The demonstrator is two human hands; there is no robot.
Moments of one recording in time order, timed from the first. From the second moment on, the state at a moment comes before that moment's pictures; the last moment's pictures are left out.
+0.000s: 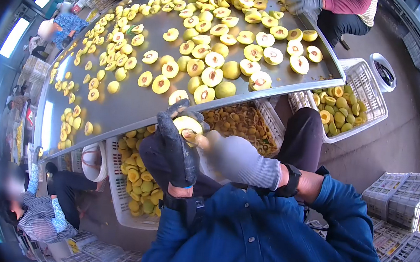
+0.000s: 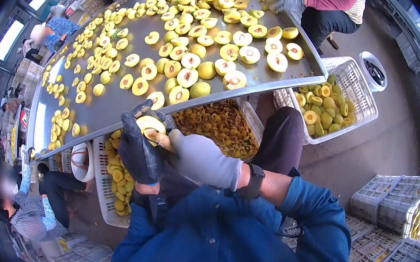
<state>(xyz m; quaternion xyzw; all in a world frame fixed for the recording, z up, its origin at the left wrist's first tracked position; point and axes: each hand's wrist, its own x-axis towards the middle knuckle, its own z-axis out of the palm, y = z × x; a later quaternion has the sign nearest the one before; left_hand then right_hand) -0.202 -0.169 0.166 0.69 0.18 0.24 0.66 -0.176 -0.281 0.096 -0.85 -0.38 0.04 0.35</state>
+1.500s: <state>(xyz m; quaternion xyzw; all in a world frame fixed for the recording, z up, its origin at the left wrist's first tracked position) -0.132 -0.071 0.100 0.76 0.10 0.13 0.63 -0.118 -0.254 0.086 -0.63 -0.04 0.24 0.73</state>
